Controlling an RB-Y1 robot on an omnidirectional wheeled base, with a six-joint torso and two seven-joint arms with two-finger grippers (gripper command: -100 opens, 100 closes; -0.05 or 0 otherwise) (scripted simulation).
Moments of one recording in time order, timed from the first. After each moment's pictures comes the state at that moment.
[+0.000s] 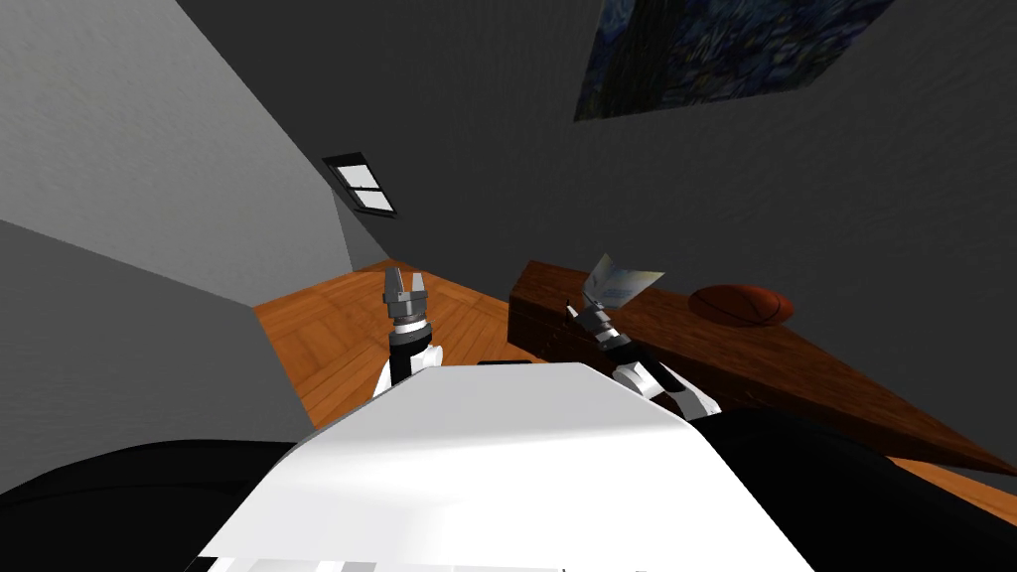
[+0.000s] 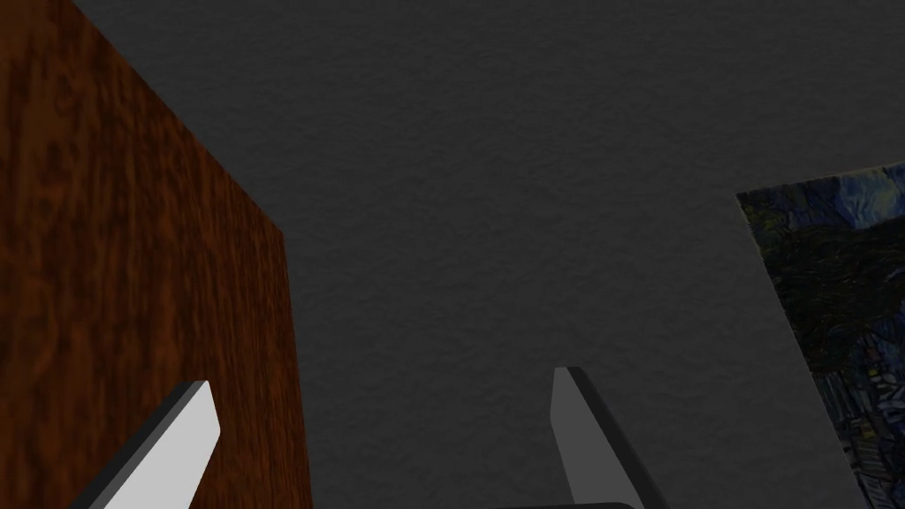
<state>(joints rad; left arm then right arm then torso) 0.48 -0.03 0.06 -2.23 -0.09 -0.64 0.01 0.68 -0.89 0.03 -2.13 -0.62 -0.38 -0.27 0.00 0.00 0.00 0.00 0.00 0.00</state>
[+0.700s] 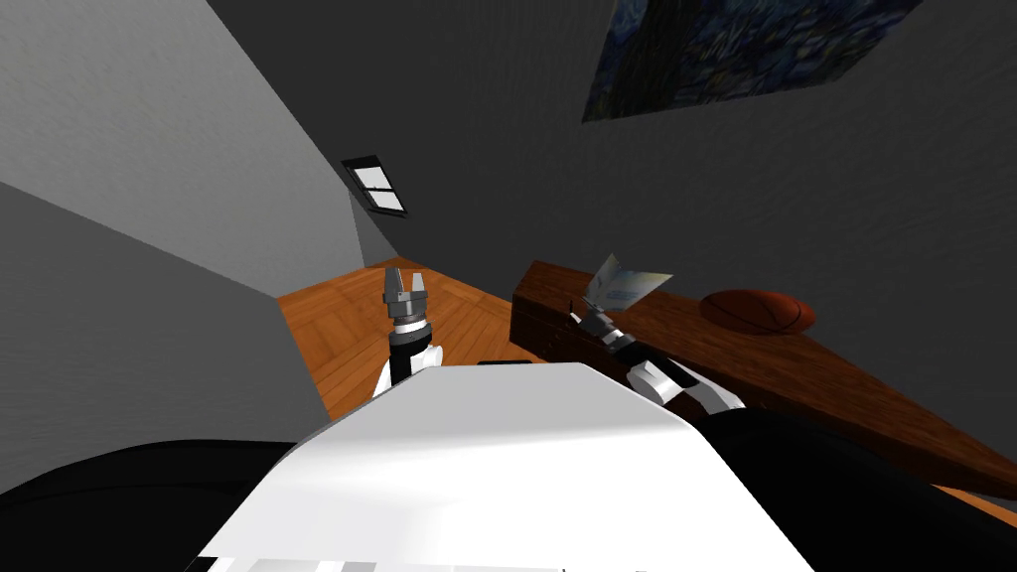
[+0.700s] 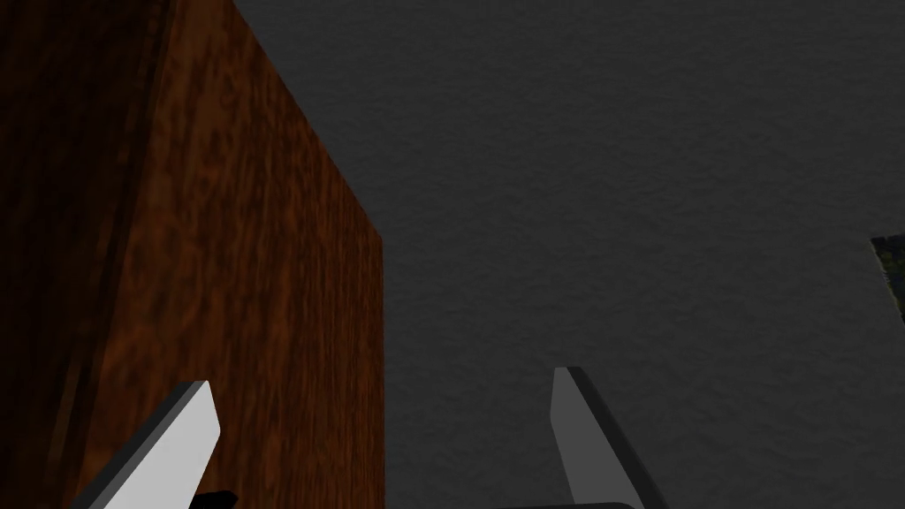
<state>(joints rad) 0.48 -0.03 0.06 -2.23 -0.09 -0.64 0.01 0.72 -1.08 0.04 -2.08 -0.71 -0.35 -0.29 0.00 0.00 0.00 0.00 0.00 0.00</state>
